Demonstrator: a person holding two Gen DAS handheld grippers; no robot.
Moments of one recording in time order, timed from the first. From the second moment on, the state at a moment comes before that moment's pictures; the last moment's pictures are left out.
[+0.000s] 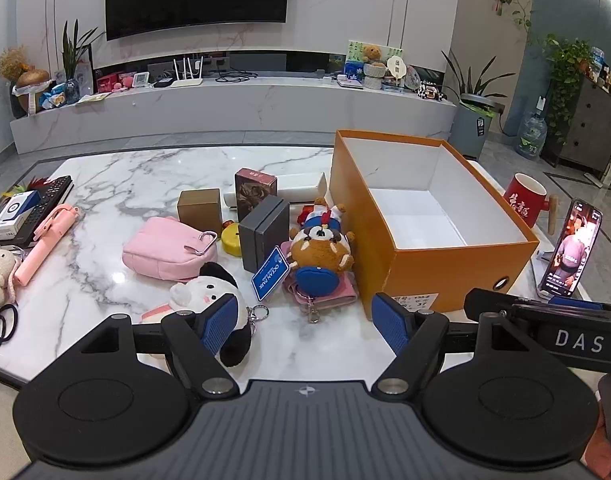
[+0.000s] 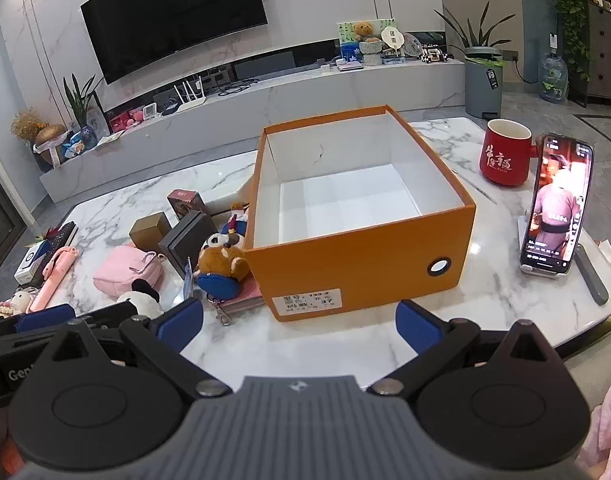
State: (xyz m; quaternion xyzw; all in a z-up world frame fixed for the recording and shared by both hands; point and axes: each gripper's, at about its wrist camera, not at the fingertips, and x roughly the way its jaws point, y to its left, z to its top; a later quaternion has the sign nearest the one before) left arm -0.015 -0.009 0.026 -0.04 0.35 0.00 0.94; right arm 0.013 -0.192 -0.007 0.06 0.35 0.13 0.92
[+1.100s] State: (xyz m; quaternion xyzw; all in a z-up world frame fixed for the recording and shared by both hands) left arm 0.016 0.049 0.011 -0.05 0.39 -0.04 0.92; right arm 0.046 -0.148 0.003 0.01 0.35 0.21 0.91
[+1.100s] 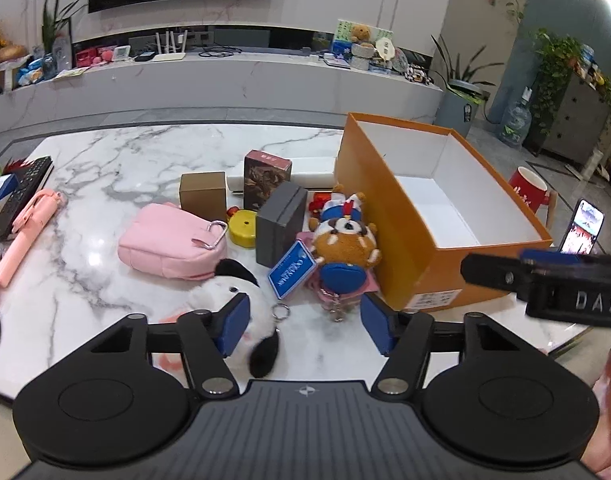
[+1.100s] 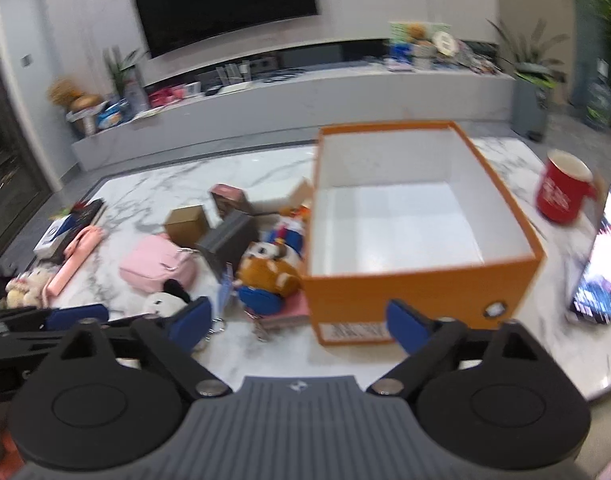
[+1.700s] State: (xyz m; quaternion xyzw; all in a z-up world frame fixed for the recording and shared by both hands) left arm 0.087 0.116 -0.021 0.07 0.41 -0.07 0.90; right arm 0.113 -0.034 -0.029 -0.07 0.41 0.35 0.84
